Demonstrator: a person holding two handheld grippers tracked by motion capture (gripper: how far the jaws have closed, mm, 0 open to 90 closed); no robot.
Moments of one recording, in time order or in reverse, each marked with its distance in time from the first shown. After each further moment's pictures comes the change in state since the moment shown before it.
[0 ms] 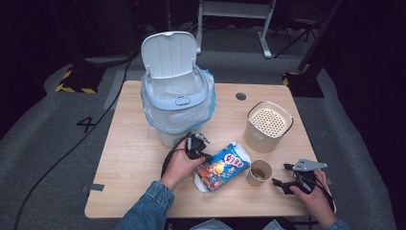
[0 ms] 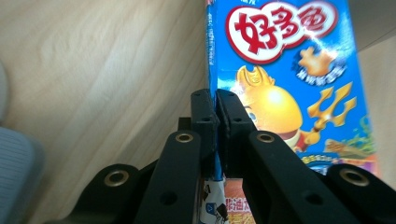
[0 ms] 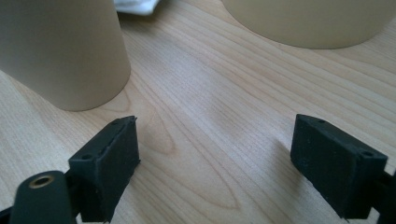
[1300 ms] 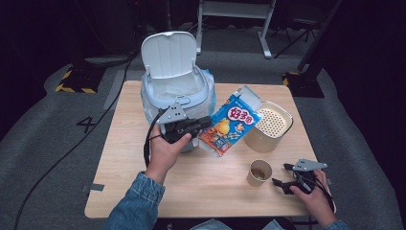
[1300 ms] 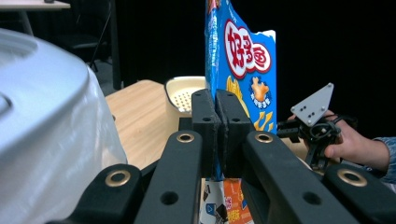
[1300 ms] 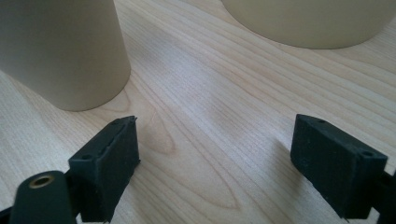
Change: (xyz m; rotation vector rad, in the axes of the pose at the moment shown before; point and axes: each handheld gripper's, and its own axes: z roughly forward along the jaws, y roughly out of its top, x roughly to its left) left arm -0.027 0.038 -0.124 -0.631 0.036 0.183; right arm 0.000 0.000 0.000 0.000 0.000 0.000
